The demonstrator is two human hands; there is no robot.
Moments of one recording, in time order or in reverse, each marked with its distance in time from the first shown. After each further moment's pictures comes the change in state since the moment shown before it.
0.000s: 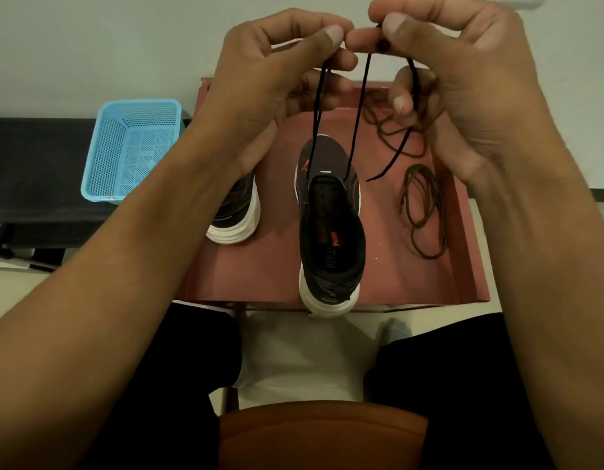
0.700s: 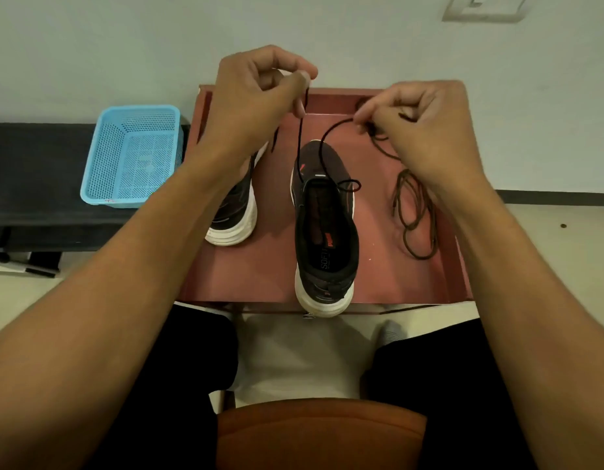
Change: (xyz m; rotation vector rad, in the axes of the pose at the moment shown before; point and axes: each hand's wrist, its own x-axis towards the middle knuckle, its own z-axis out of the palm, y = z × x) left_hand 0.008 -0.028 -0.008 0.340 0.220 0.070; right_hand -0.005 0.041 -0.002 -0.387 0.083 -0.054
